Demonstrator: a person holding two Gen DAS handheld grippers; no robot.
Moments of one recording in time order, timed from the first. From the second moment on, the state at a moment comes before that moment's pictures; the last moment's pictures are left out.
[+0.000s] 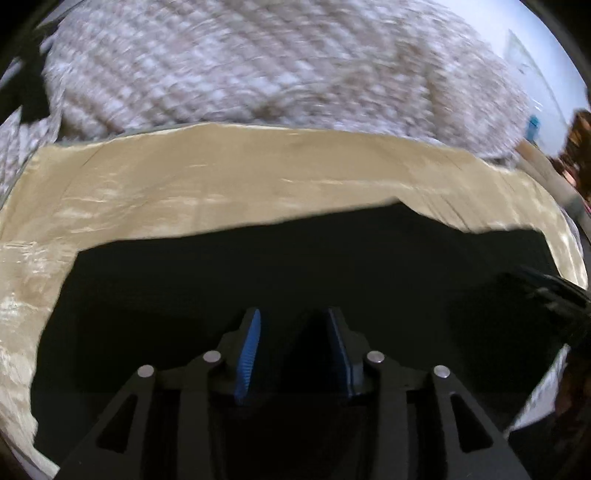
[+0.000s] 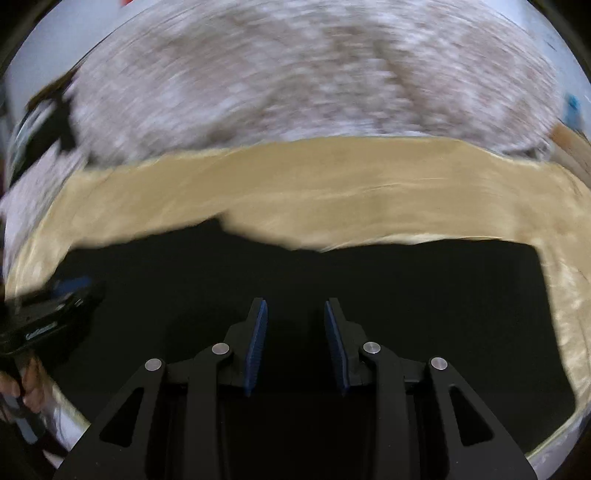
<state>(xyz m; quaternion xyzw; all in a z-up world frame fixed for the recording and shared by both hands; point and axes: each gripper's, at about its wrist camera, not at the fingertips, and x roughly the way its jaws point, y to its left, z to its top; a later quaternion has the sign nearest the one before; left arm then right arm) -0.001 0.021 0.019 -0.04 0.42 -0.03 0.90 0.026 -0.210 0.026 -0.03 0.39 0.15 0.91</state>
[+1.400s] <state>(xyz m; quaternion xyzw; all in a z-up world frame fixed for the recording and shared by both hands) -0.100 0.056 0.014 -0.06 0.34 0.06 0.94 -0.062 -0.166 0.011 -0.04 0.37 0.15 0.92</state>
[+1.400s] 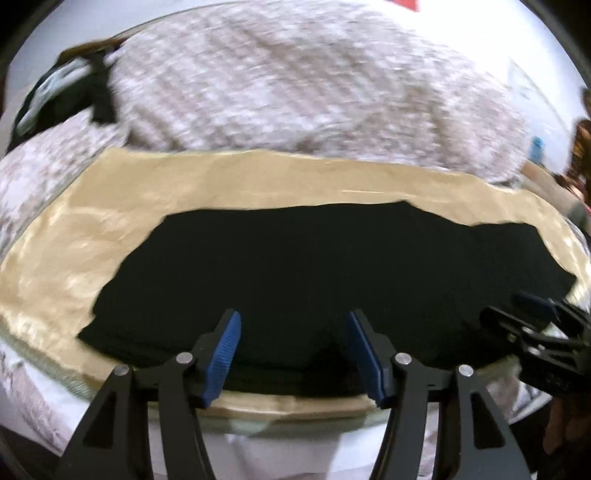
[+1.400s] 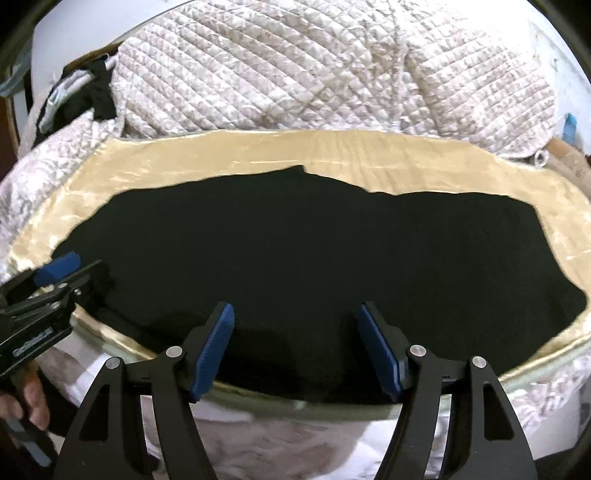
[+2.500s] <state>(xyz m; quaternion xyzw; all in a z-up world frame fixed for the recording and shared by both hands) -0.121 0.120 0.004 -0.13 0.37 0.11 0.91 -0.064 -0.170 0.003 -0.02 0.37 0.16 0.91</state>
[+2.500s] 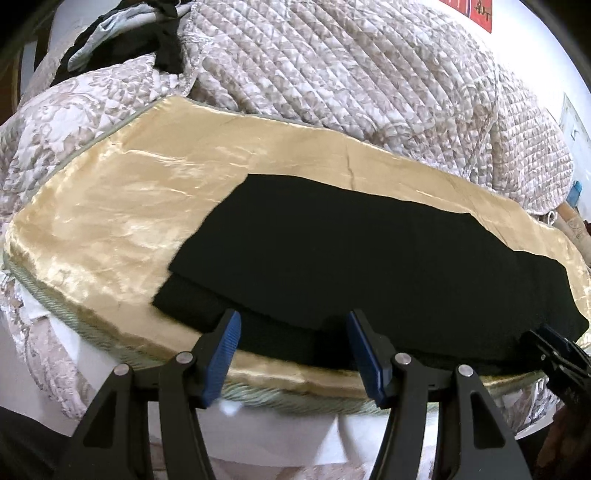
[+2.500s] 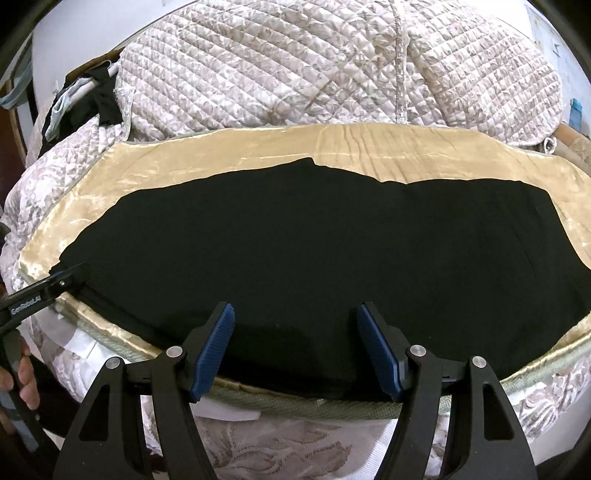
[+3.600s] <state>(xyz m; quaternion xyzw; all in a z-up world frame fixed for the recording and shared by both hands) -0.103 0.176 -0.014 -0.26 0.34 0.11 0.90 -0.065 -0.174 0.011 0.02 0.37 0.18 0.91</state>
